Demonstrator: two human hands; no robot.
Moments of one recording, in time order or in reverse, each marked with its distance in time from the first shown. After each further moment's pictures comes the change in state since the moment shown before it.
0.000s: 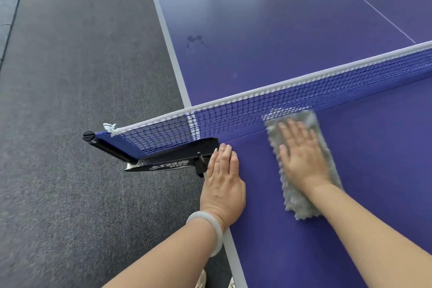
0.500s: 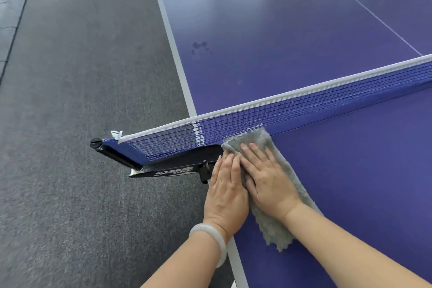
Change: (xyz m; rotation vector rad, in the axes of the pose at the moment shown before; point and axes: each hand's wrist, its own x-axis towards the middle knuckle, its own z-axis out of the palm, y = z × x) left_hand 0.000 -0.006 -0.002 -0.194 0.020 -0.028; right_hand -0.019 -0.075 0.007 0.101 -0.062 -0.410
